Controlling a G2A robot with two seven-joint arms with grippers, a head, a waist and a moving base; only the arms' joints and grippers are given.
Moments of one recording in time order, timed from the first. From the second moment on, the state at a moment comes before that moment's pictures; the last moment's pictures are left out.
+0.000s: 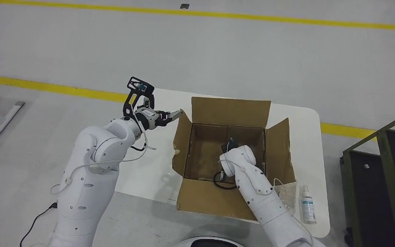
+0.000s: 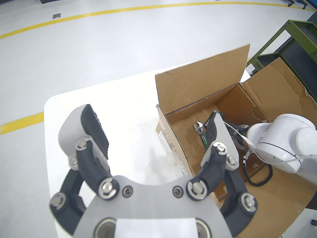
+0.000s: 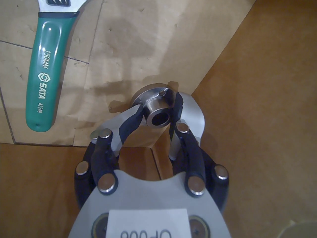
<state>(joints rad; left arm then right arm) 0.91 -1.26 -1.35 -1.69 0.92 -0.27 -0.80 -0.87 -1.60 1.14 -1.06 -1.76 0.14 1.45</state>
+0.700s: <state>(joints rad) 0.91 -1.26 -1.35 -1.69 0.92 -0.27 -0.80 -0.91 -1.60 1.15 -1.19 -1.65 0.07 1.40</state>
